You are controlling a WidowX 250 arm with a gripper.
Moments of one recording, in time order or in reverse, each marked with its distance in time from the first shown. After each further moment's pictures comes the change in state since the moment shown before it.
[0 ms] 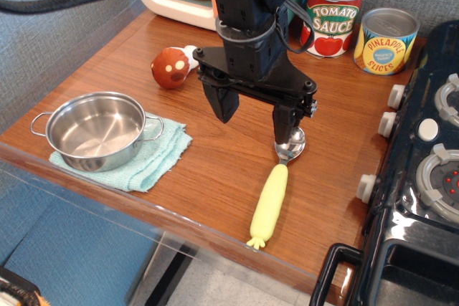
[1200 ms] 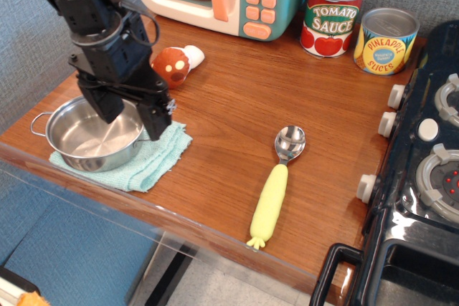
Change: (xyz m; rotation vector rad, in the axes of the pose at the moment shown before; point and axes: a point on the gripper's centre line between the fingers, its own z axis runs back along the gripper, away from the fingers) arm -0.042 0.117 -0.009 0.025 0.047 0.022
